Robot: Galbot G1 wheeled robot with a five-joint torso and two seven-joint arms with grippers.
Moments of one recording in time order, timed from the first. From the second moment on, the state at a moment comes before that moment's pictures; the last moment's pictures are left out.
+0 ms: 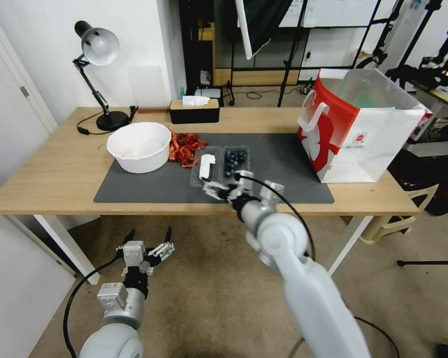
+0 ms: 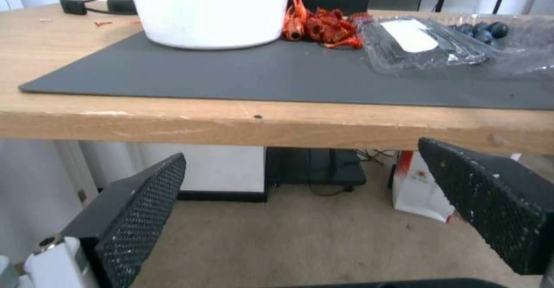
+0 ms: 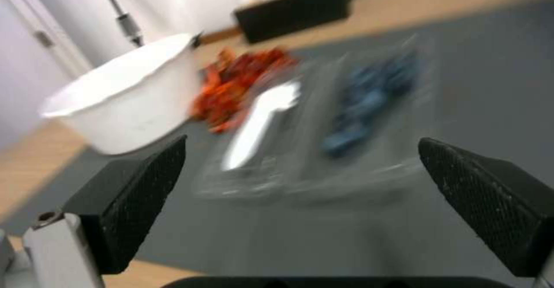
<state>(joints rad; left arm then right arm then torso) 1.68 -1.31 -0.43 -2.13 -0.29 0.03 -0.22 -1.06 1.36 0.15 2.02 0.58 -0.49 0.25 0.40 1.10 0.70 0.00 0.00</state>
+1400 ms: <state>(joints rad) 1.54 -1.25 -0.35 -2.21 -0.79 0.12 -0.35 -1.60 1.35 0.28 2.10 0.08 0.05 0.21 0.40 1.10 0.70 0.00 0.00</state>
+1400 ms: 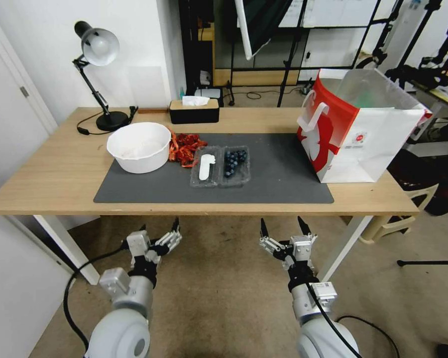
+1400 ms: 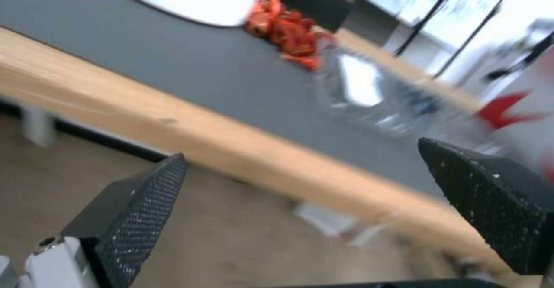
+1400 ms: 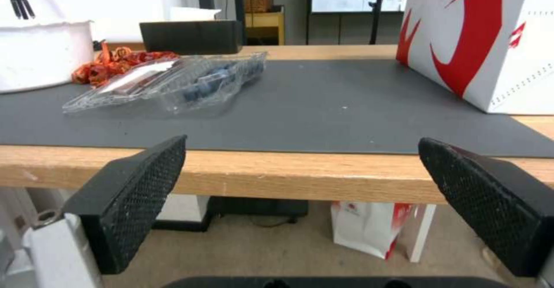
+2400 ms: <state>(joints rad) 1.02 -1.31 -0.23 -2.04 -1.52 0.14 -0.66 -1.60 1.30 0.25 2.10 0.14 0.00 0.19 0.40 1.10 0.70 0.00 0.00</state>
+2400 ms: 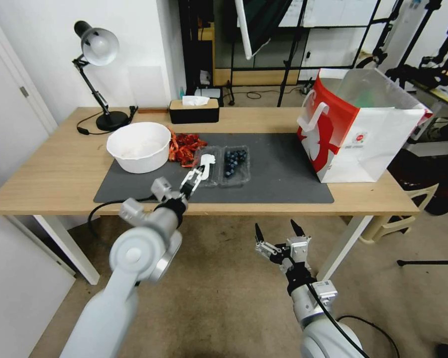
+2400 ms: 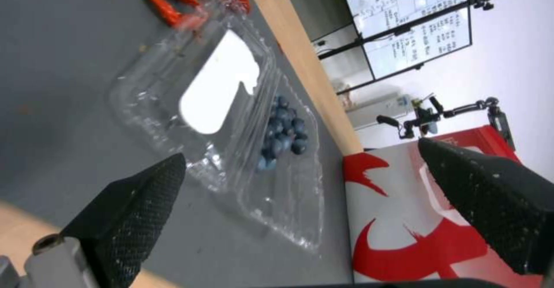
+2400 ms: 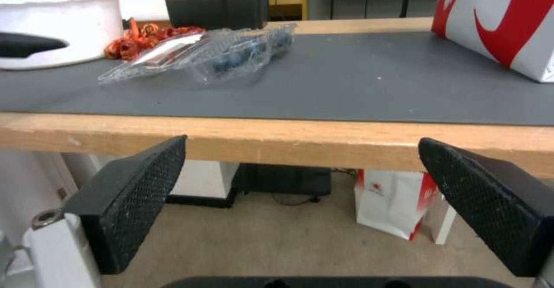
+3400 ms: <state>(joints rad) 0.91 -1.37 -0.13 -1.90 -1.50 0.16 -0.75 -1.61 1.32 0.26 2.09 0.12 0.00 0.20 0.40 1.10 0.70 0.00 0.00</state>
